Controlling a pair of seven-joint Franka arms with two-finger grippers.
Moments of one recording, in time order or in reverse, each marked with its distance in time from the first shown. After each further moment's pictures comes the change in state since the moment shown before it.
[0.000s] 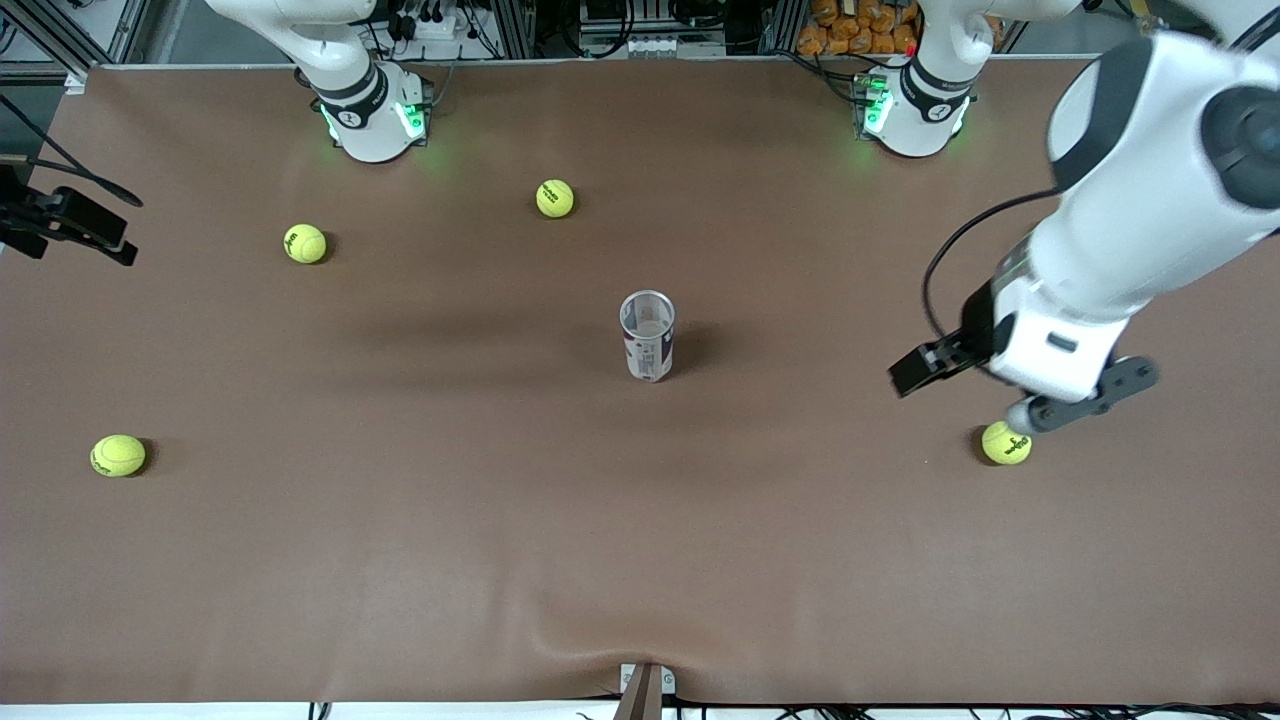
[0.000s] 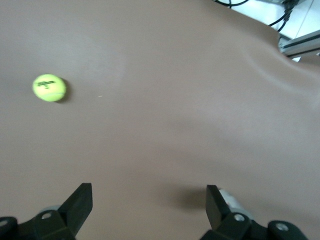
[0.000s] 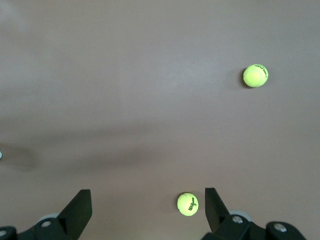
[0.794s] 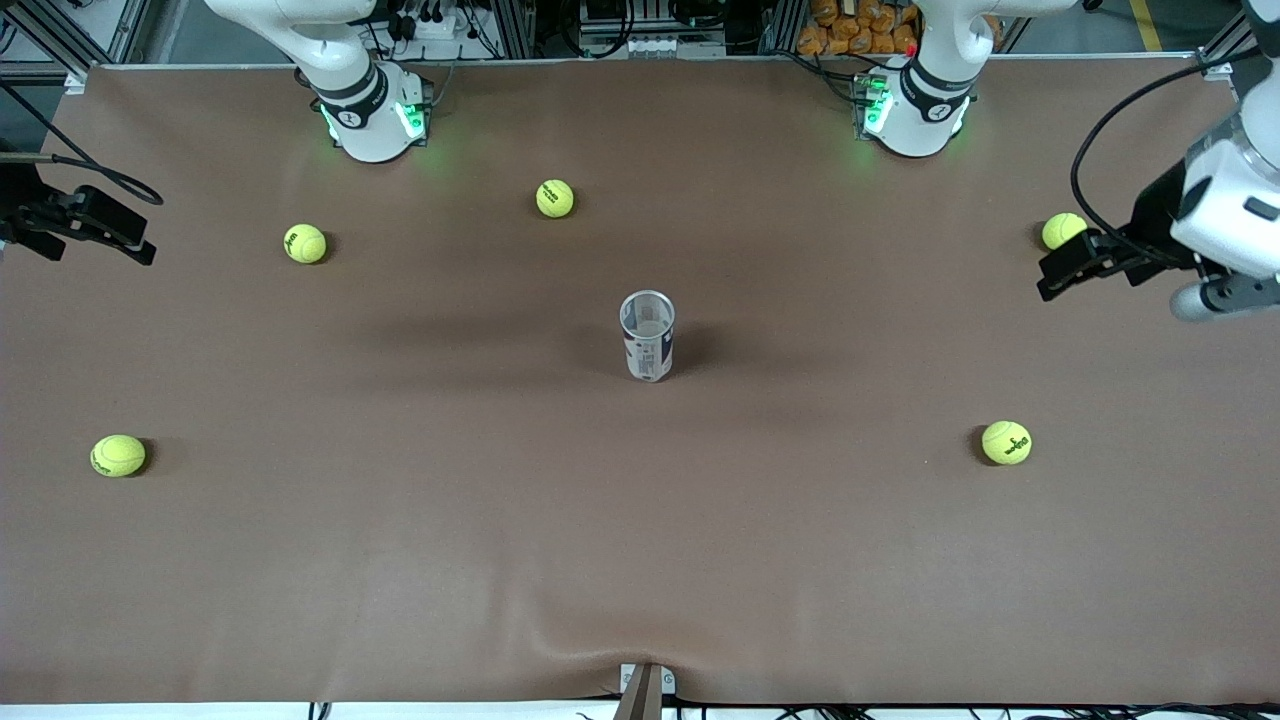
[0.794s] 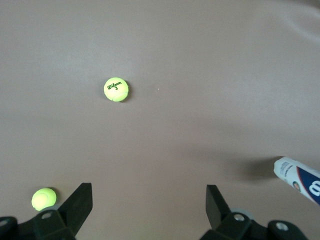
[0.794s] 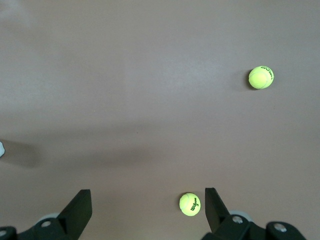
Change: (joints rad) left arm 0.110 -0.322 0.065 -0.360 0.008 0.023 0.349; right arm 0.013 0.000 -0.002 -0.001 0.000 -0.004 0.001
